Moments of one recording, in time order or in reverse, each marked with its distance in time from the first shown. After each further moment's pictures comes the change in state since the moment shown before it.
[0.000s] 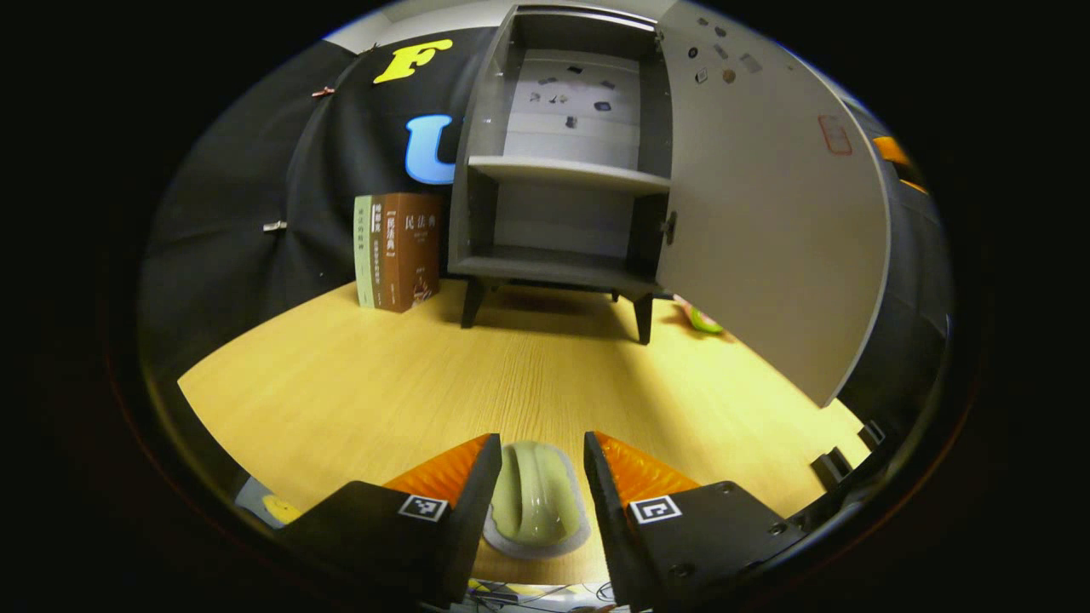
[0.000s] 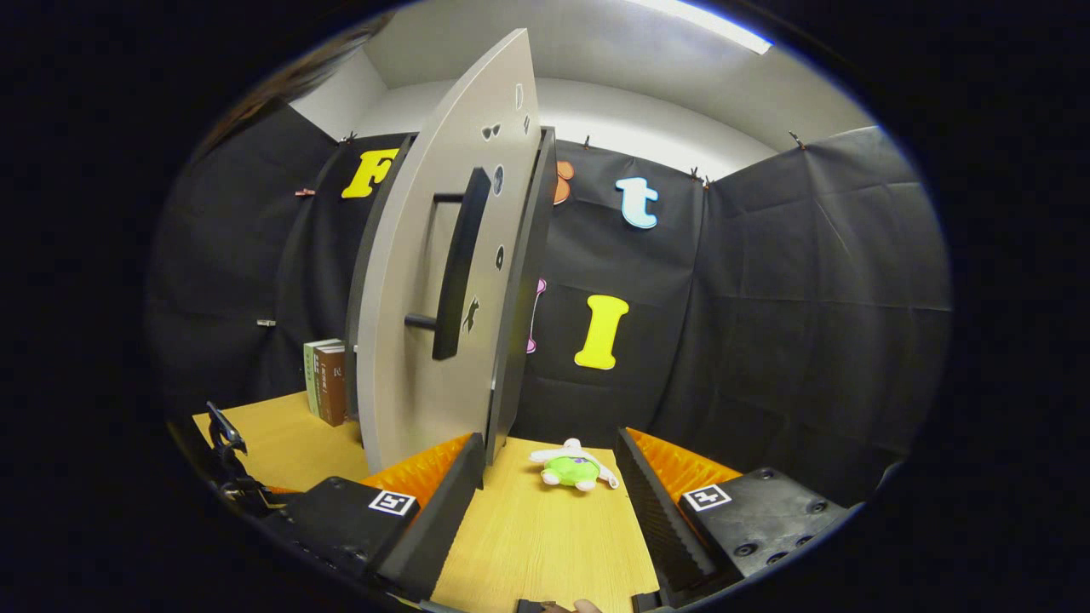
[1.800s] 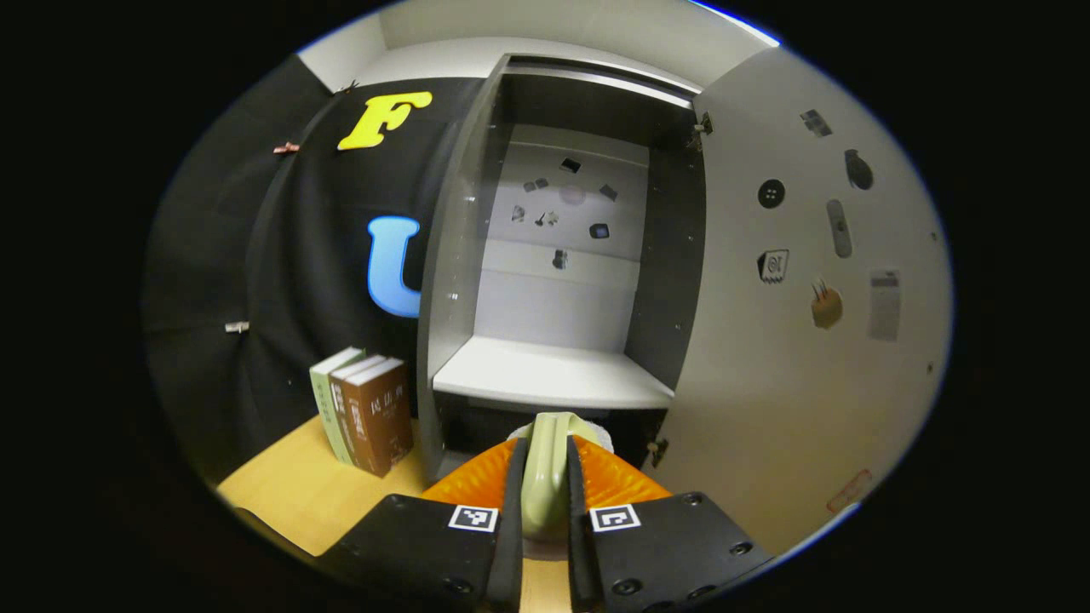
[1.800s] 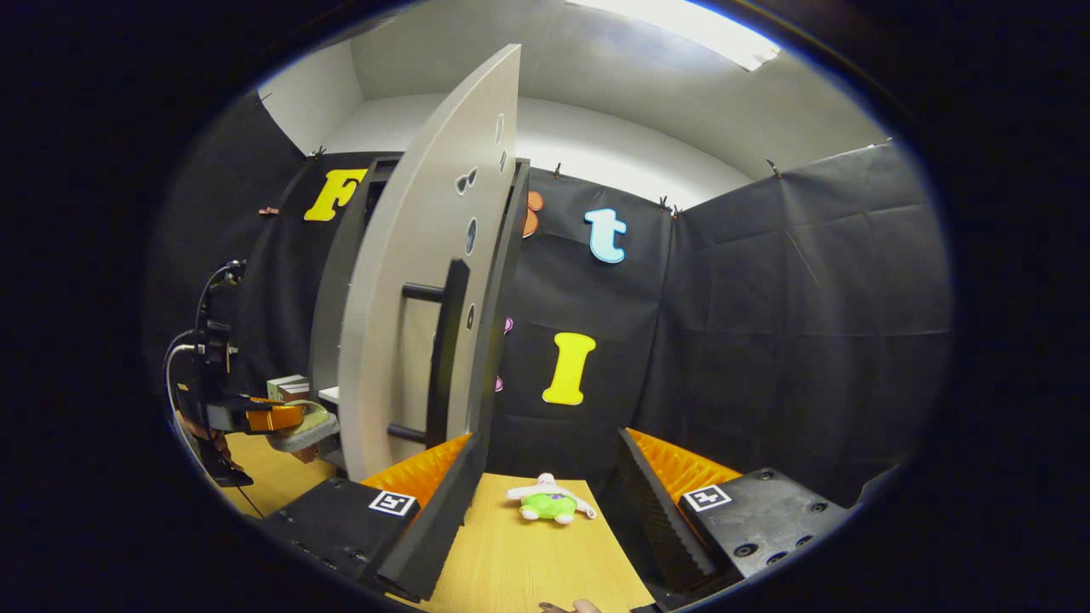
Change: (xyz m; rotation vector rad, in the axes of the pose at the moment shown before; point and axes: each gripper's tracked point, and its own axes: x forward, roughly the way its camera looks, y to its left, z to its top) left arm 0.040 0.010 0.259 -0.046 -0.177 -0.051; right arm 0.011 0.007 0.056 -0.017 -0.083 -0.137
